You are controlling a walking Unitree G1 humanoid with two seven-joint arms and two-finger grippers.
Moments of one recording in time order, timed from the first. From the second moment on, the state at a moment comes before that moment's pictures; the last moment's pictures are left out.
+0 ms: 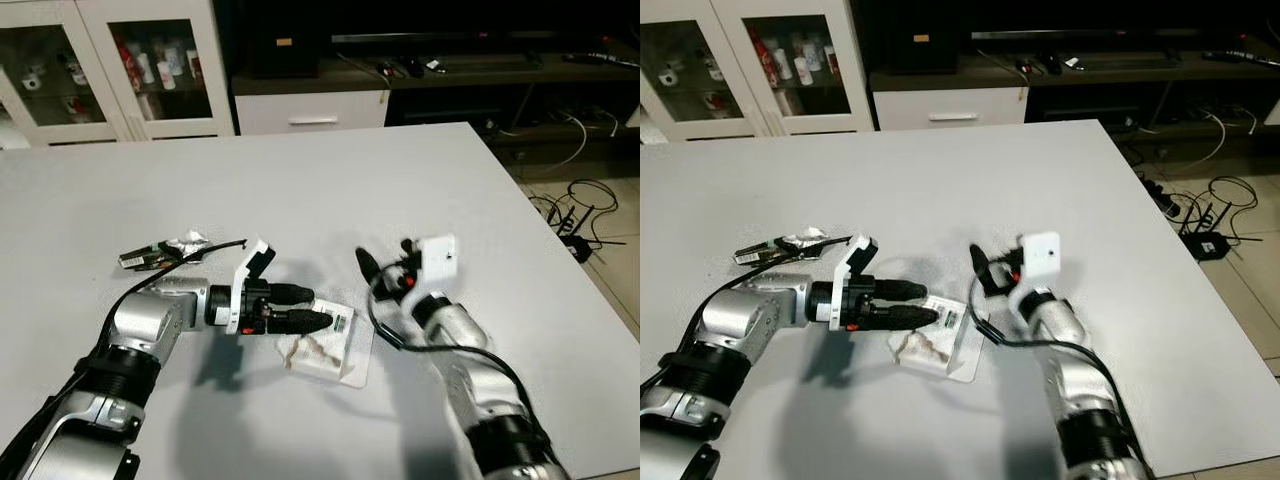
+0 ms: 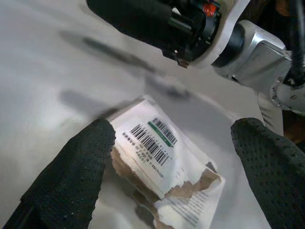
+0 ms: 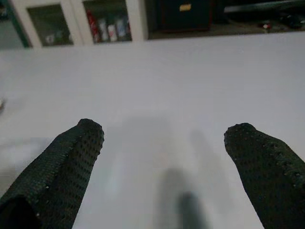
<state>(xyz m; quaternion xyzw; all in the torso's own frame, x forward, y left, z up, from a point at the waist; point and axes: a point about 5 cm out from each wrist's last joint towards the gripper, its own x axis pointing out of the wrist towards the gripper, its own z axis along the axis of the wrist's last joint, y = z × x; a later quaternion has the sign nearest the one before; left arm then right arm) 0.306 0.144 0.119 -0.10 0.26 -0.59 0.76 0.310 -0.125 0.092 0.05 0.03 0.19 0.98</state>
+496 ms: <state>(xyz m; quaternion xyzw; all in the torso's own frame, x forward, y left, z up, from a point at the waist) 0.304 0.146 0.118 -0.11 0.26 -0.58 0.76 0.304 -0.177 0.098 -0.01 0.05 0.19 0.98</state>
